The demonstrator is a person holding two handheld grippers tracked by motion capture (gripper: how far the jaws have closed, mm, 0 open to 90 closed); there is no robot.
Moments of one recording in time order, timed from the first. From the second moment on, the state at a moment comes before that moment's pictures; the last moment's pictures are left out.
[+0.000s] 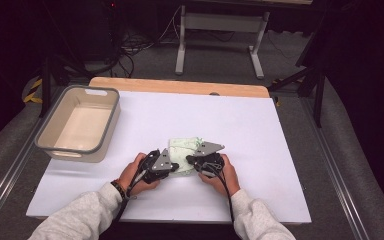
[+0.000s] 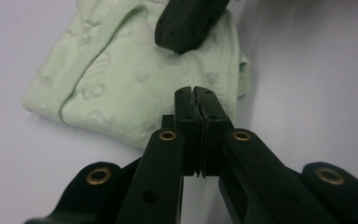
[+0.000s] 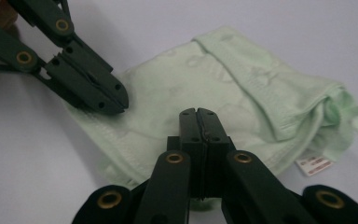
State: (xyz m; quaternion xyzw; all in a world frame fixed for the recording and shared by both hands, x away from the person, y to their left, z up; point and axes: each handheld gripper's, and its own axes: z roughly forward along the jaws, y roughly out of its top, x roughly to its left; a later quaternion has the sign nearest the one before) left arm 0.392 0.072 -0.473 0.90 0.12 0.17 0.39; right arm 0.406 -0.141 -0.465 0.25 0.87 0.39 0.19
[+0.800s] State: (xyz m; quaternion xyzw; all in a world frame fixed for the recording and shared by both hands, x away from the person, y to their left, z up) left arm 0.386 0.075 -0.477 0.90 0.12 0.15 0.39; right arm 0.414 -0.165 -0.466 0.27 0.86 0.36 0.25
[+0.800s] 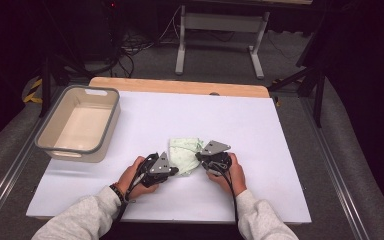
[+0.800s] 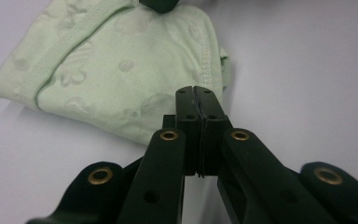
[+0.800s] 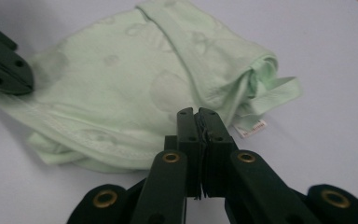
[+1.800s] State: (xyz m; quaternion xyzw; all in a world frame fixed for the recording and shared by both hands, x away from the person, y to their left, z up) left arm 0.382 0.074 -0.475 0.90 0.11 0.15 0.39; right arm 0.383 -0.141 -0.469 0.21 0.88 0.37 0.23
